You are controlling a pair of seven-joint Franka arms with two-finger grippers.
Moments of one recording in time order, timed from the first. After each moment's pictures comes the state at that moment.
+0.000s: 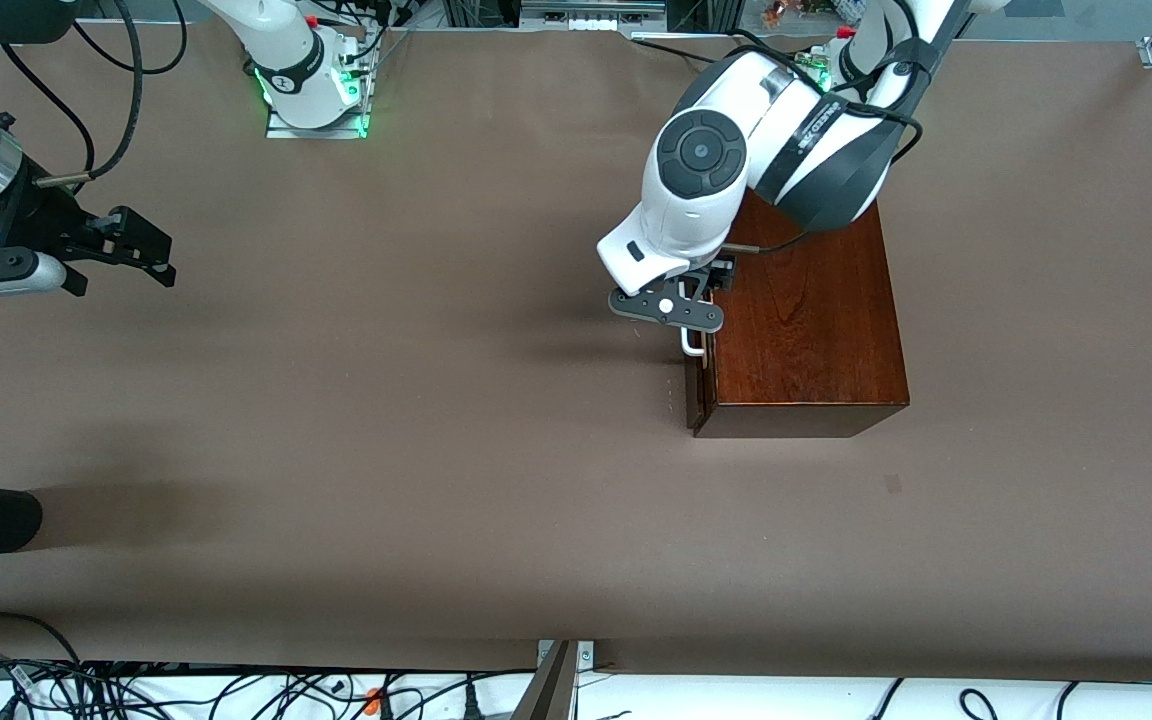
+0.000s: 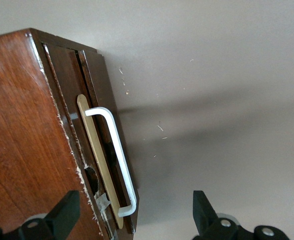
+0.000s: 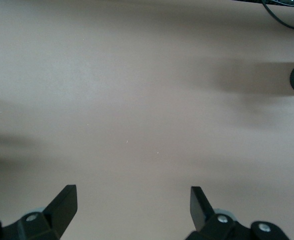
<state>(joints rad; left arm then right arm) -0.53 0.44 -0.15 -1.44 -0.01 1.71 -0.48 0.16 0.06 -0.06 -1.57 0.03 1.72 -0.01</state>
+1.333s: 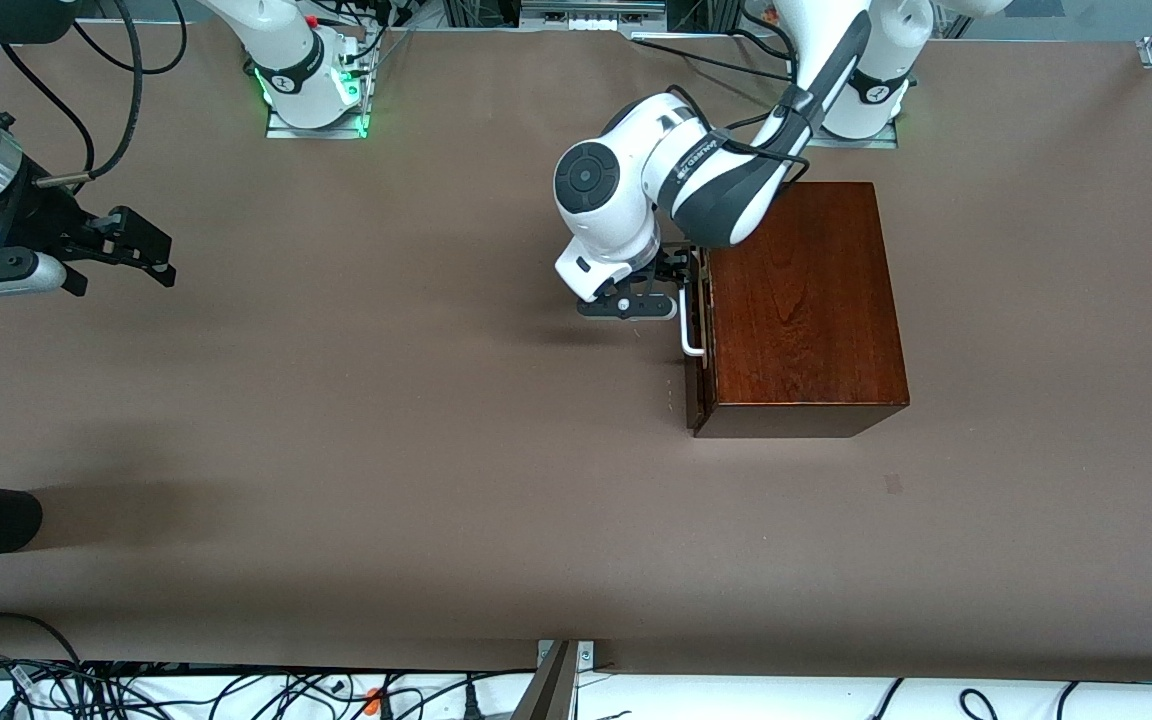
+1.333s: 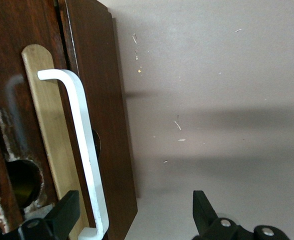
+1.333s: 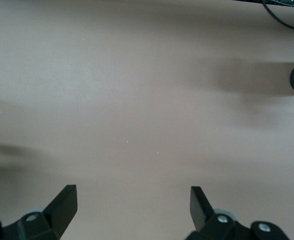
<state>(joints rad) -0.65 0.55 -0.15 -1.53 0.17 1.77 -0.78 0.16 0.06 -0.06 -1.57 0.03 1.72 -0.01</state>
